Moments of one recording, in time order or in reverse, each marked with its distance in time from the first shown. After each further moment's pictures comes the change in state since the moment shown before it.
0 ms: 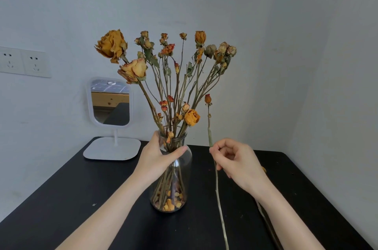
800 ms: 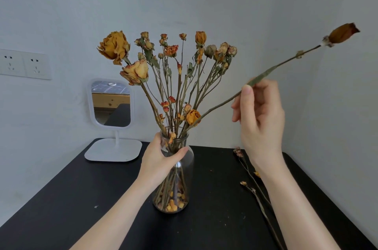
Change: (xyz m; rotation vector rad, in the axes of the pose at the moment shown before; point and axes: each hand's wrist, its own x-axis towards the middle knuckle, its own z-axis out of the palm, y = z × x) left_hand -0.003 -0.002 0.006 -0.056 0.064 0.002; right_hand 0.022 -0.071 -0.018 0.133 0.516 -0.622
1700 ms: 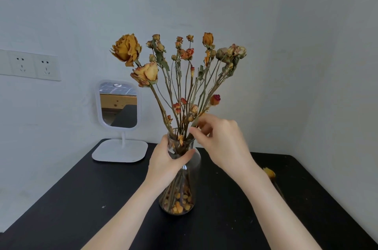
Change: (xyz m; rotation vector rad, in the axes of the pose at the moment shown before) left_hand -0.004 0.004 0.001 -0.050 0.003 0.028; right_hand -0.023 0.018 0.042 -0.492 -0.478 0.157
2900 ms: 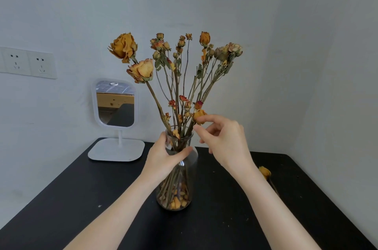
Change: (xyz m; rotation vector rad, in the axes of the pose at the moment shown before) left_hand 0.014 -0.008 -0.004 0.045 -0.078 -0.015; right_hand -0.004 0.012 0.003 0.286 0.011 0.246
